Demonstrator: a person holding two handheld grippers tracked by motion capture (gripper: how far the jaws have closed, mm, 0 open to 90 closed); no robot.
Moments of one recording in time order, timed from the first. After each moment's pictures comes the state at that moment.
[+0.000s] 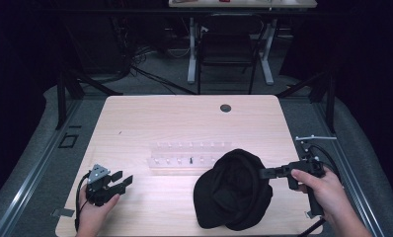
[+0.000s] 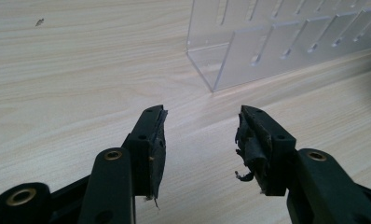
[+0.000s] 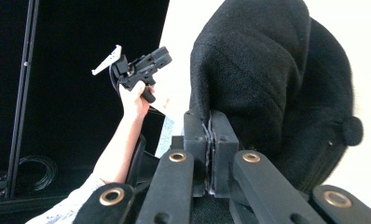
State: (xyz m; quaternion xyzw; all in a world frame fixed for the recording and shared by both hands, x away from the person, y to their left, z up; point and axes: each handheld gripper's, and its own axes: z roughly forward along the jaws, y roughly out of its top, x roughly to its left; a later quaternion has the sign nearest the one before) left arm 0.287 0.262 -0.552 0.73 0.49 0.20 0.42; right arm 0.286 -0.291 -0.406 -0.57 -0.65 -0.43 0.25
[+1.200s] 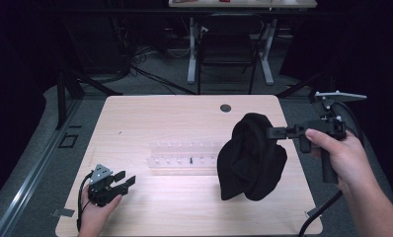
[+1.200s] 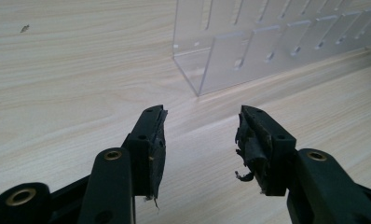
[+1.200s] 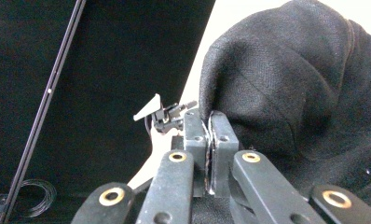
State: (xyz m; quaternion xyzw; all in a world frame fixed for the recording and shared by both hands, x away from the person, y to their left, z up) left arm 0.284 0.253 -0.548 0.74 0.48 0.19 0.43; right arm 0.303 -0.285 -0.297 -0.56 -0.65 -0.49 0.19
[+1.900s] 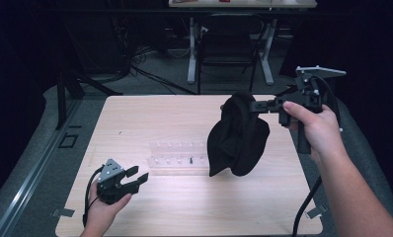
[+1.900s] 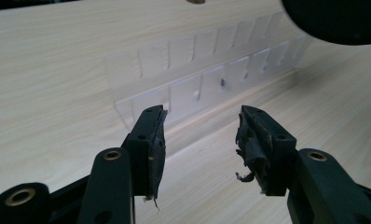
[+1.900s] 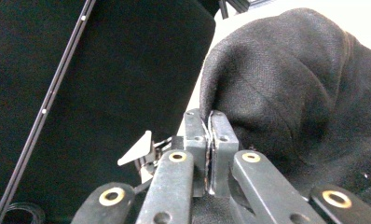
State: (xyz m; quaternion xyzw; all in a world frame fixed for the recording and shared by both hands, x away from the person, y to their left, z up) left arm 0.279 0.213 -0.505 0.77 0.41 0.19 0.46; right arm 0.352 -0.253 -0.279 -0.56 -0.64 -0.51 0.16
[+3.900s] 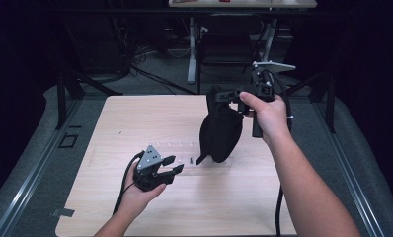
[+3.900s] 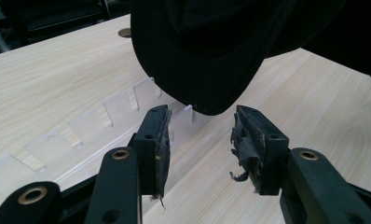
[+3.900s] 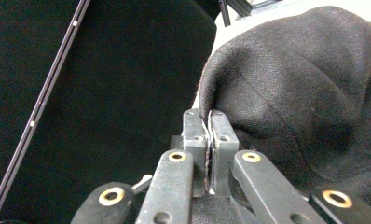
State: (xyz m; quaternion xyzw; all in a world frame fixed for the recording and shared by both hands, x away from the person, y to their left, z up) left arm 0.302 0.126 -0.481 0.80 0.32 0.16 0.49; right arm 0.410 -0.183 -0.308 -0.56 -0.64 -0.51 0.16
